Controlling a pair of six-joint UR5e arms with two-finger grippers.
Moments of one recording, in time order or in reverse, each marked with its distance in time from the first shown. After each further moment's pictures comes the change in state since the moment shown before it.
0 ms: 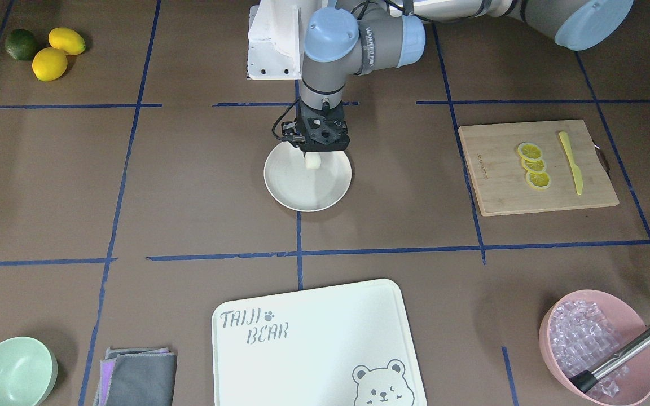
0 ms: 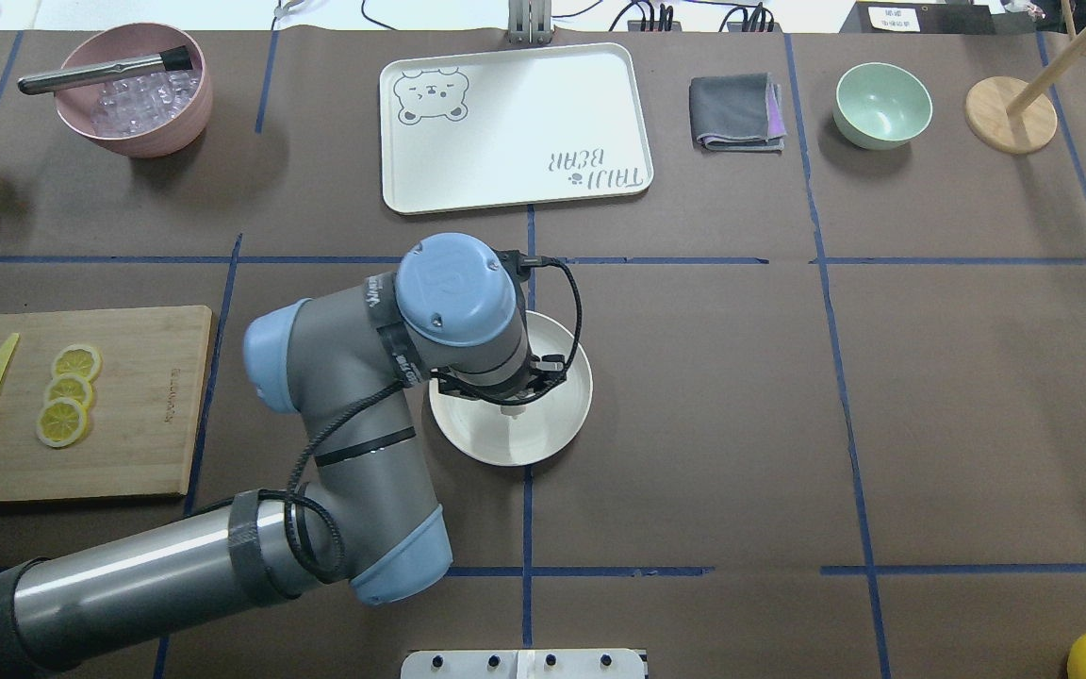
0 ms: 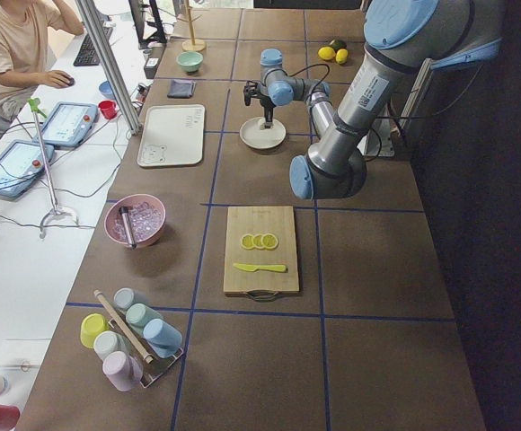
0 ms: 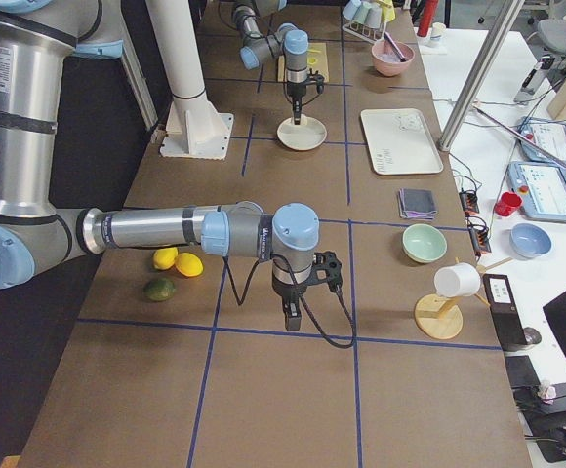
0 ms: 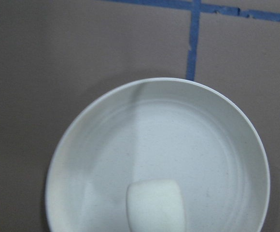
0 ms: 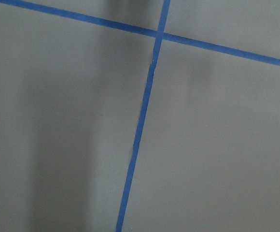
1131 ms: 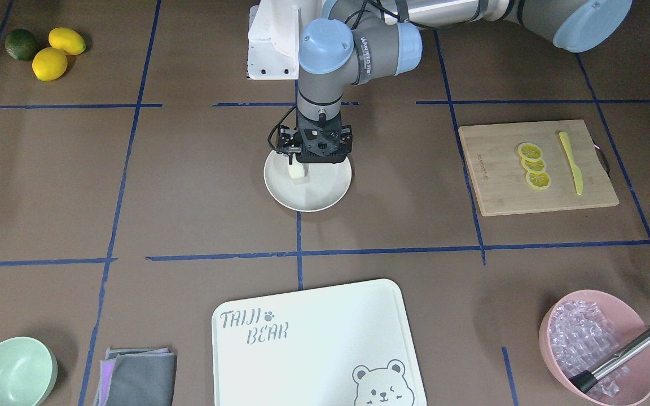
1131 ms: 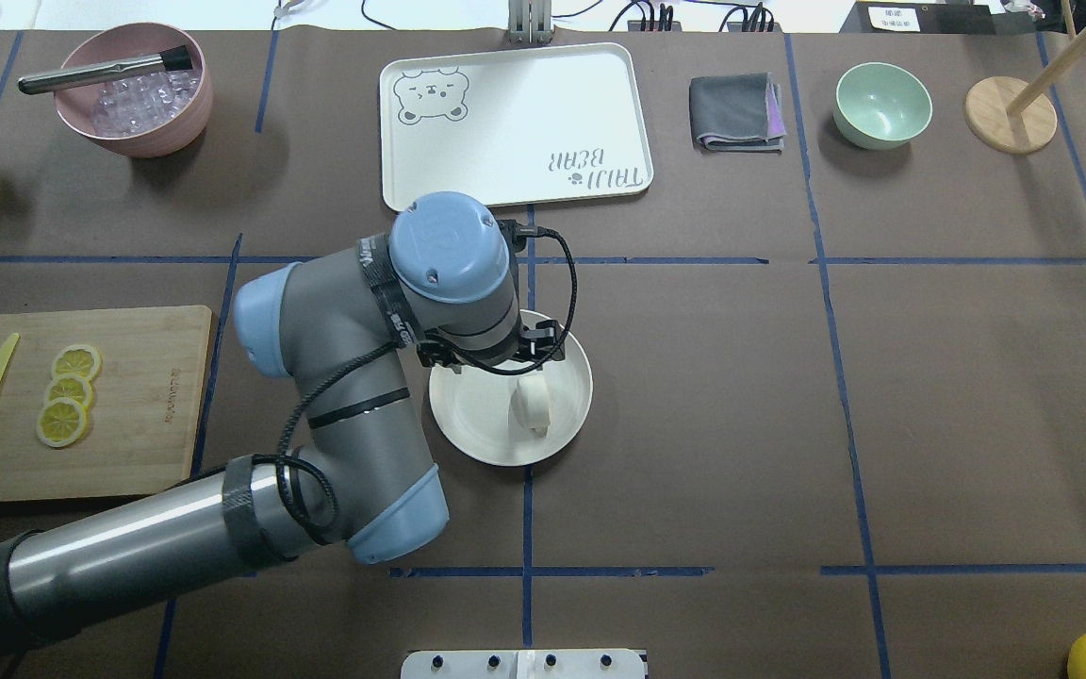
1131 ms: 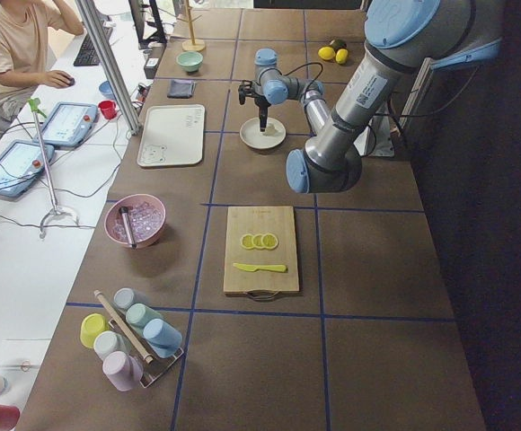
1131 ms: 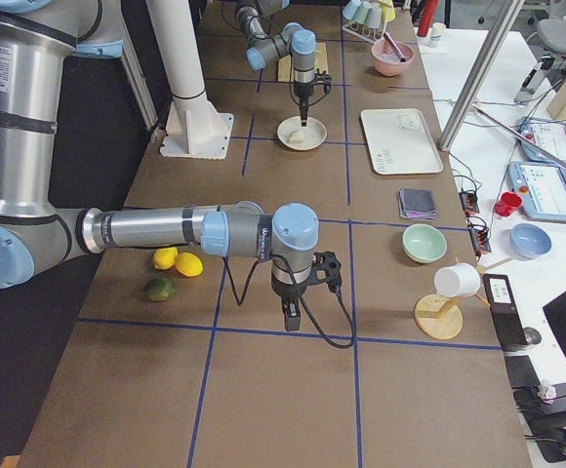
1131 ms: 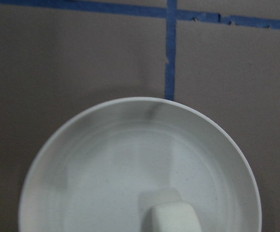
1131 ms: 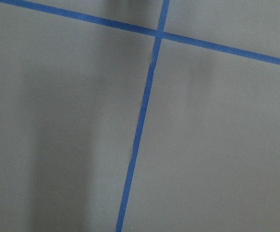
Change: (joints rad) left arm -0.088 0.034 -0.087 0.119 -0.042 0.153; right arm 0.000 -0.001 0.000 0.000 0.000 0.001
